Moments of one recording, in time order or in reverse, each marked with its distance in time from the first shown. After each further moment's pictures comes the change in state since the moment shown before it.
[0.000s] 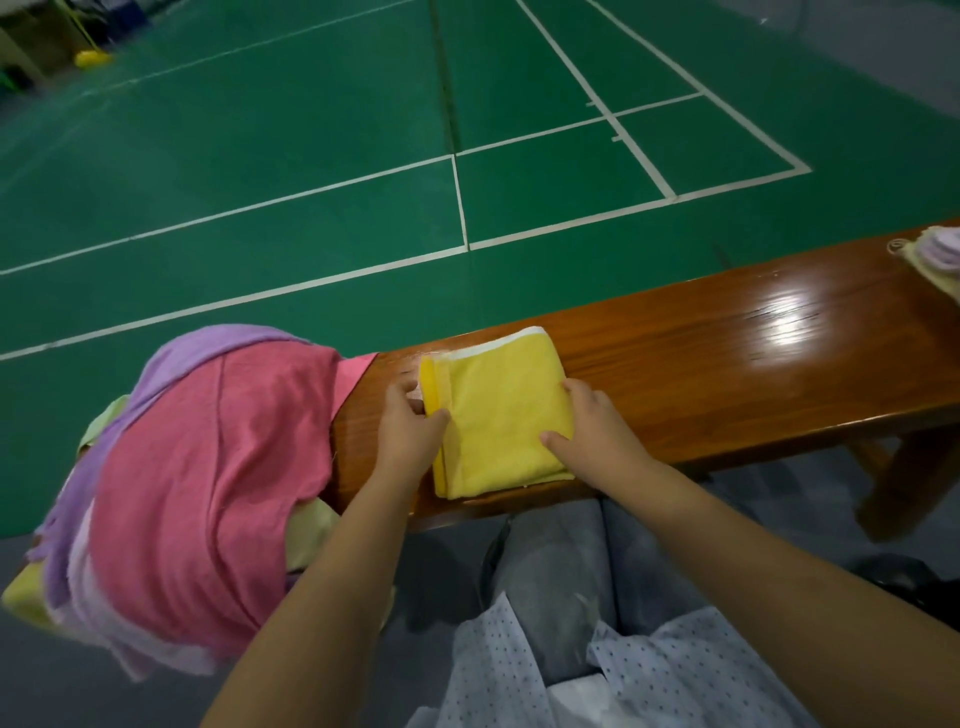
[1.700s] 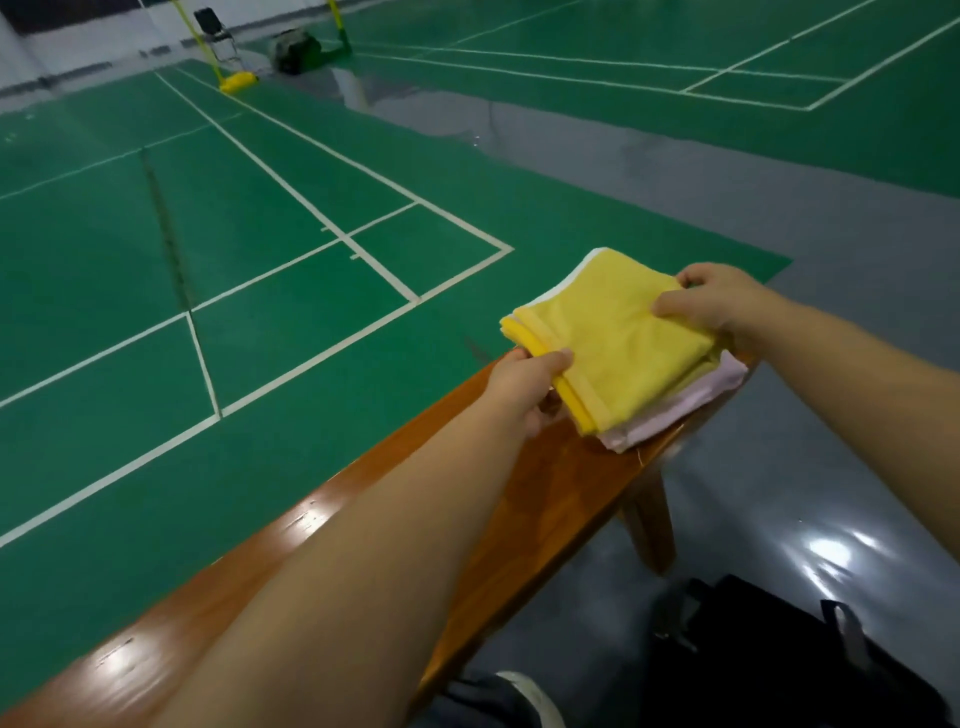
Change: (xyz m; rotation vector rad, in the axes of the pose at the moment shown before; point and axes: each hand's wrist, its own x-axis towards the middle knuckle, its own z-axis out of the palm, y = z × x) left_hand -0.088 0.337 0.396 -0.381 -0.926 -0.135; right_hand 0.009 0.291 -0.424 0.296 0.597 0.461
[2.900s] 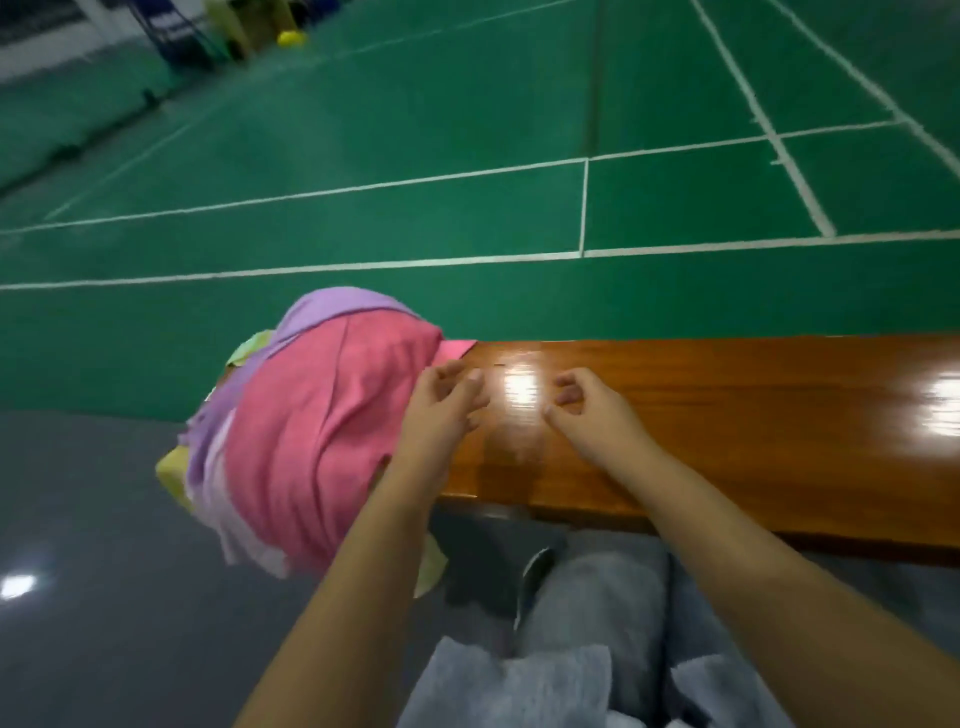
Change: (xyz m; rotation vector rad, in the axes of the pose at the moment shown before) left_hand -0.354 -0.167 -0.389 -0.150 0.976 0.392; right_hand -0.385 -0.148 0.386 -0.010 -0.812 -0.580
